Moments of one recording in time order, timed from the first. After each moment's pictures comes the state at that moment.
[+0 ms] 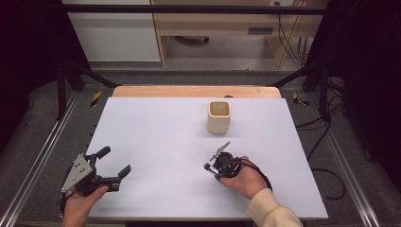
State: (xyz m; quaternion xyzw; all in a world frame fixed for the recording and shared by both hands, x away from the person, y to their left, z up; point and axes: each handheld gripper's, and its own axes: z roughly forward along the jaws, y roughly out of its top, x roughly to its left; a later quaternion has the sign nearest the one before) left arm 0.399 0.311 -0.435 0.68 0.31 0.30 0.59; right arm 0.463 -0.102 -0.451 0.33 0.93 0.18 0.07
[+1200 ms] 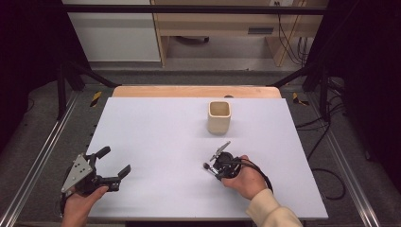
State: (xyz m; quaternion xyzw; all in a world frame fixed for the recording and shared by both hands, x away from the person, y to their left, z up) left arm 0.399 0.311 -0.434 0.68 0.31 0.30 0.59; right arm 0.461 -0.102 -0.444 0.32 0.93 0.18 0.07
